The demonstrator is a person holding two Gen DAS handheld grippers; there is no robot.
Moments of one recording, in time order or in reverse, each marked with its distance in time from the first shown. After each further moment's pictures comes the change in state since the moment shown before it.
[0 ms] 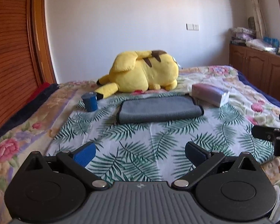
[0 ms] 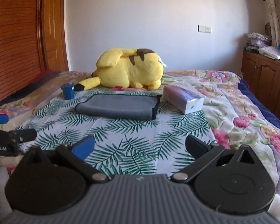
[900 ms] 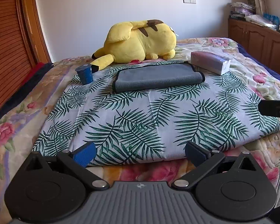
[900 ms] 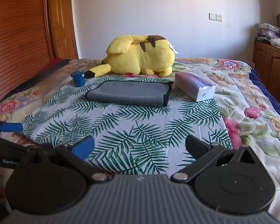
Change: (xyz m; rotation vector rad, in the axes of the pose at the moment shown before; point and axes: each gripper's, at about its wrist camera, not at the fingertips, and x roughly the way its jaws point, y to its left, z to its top) left arm 0.027 -0.002 -0.030 0.049 0.186 -0.010; right arm 0.005 0.005 -0.004 -0.012 0.101 0.072
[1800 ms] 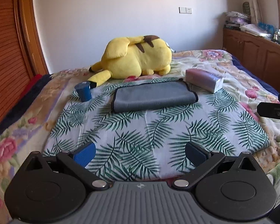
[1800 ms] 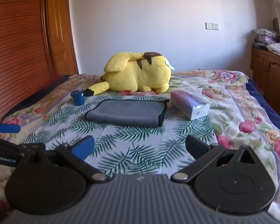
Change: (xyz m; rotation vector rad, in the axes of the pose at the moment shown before) left arm -0.030 0.004 0.038 -0.007 -0.045 -0.036; right arm -0.021 -0.019 0.033 0.030 -0.066 0.015
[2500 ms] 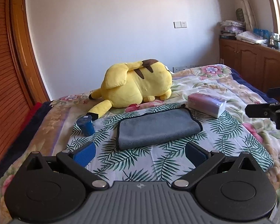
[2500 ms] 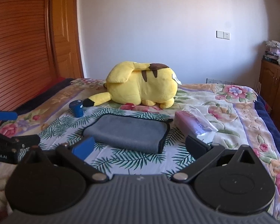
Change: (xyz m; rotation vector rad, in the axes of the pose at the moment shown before) left arm -0.003 0.007 0.069 0.075 -0.109 0.006; right arm 0.035 -0.010 0.064 -0.070 -0.010 0.038
